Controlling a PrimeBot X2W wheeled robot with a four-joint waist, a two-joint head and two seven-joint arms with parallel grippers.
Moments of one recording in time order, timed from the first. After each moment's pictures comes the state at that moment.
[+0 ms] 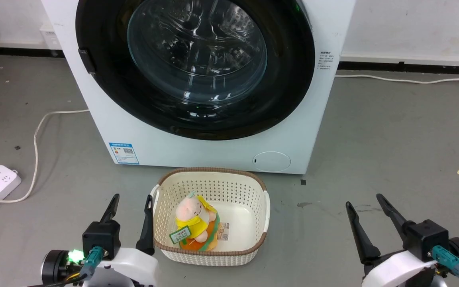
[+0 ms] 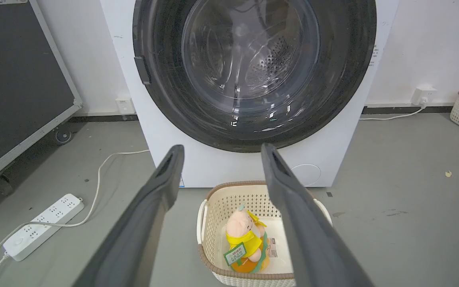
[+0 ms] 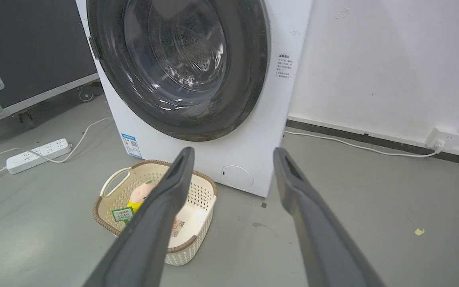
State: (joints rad) left arm -0.02 0.05 -0.02 0.02 0.00 0.00 -0.03; right arm 0.01 -0.05 0.01 0.00 0.02 0.13 -0.04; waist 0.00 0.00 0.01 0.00
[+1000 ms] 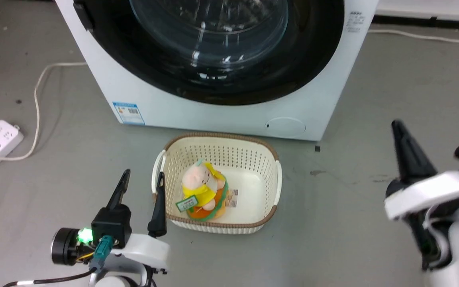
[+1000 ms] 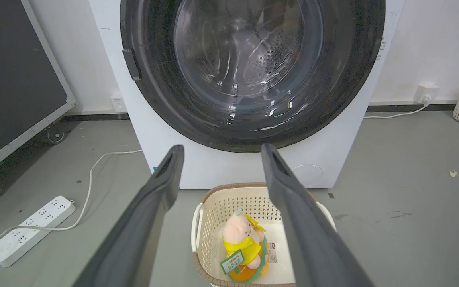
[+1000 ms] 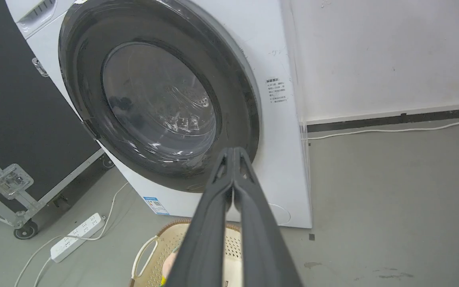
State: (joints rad) left arm -0.08 0.05 -0.08 0.00 0.00 0.03 -0.10; right arm -0.29 -0.09 -0.04 0.08 0.41 0.13 0.02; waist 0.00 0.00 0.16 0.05
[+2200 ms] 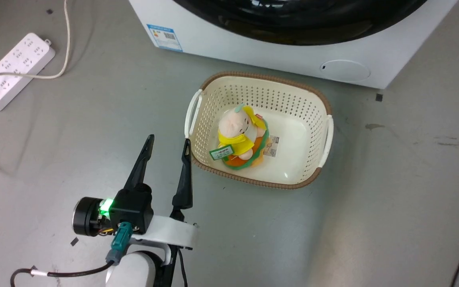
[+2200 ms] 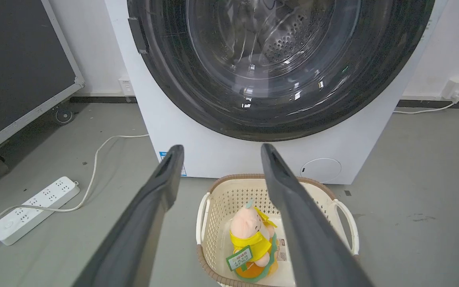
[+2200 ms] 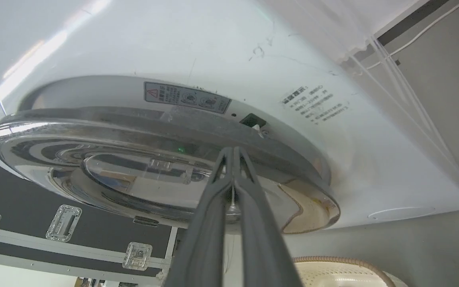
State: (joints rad) left arm -0.19 0.05 -0.22 -0.02 -0.06 0.10 -0.18; right arm -1.15 -0.18 -0.39 0.77 0.79 0.13 0.36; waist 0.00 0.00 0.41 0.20
